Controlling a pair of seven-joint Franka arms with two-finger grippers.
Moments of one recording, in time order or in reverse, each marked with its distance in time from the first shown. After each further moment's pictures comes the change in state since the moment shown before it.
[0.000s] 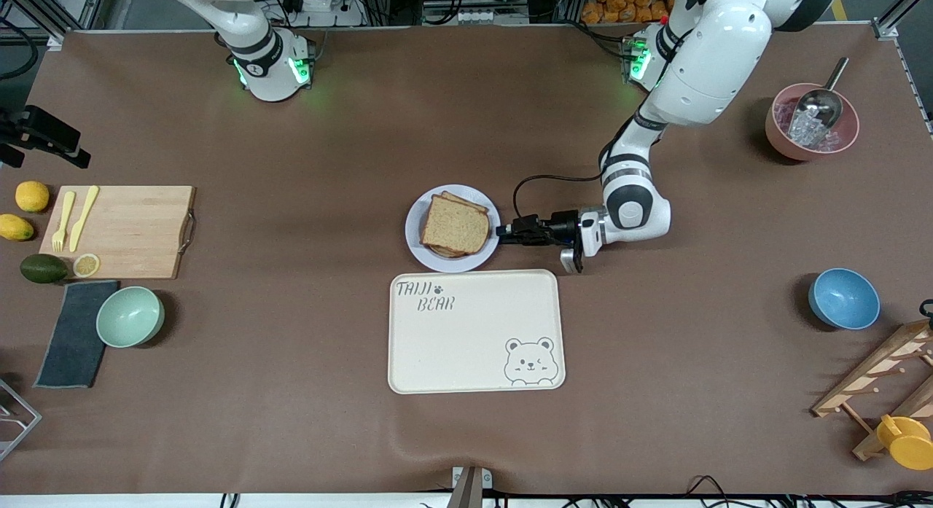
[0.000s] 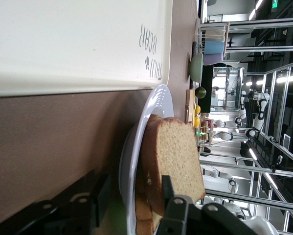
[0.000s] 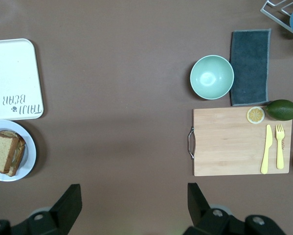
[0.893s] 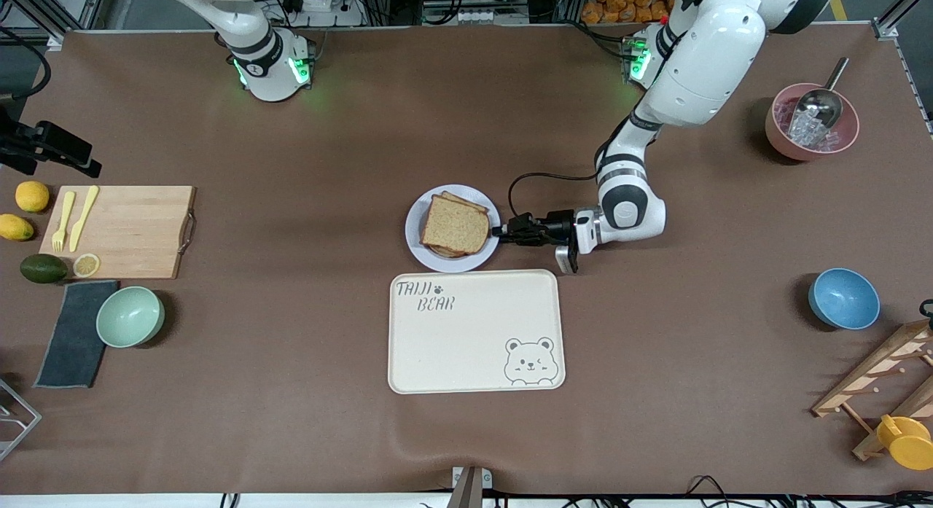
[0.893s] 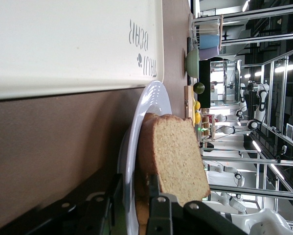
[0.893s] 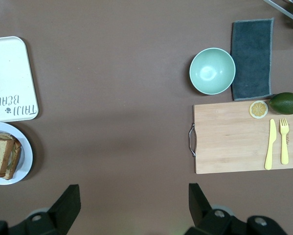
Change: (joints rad) left arm -0.017 0.014 -0.001 0.014 -0.022 0.002 0.079; right arm 0.000 0.001 -0.006 -0.054 0.000 0.031 0.014
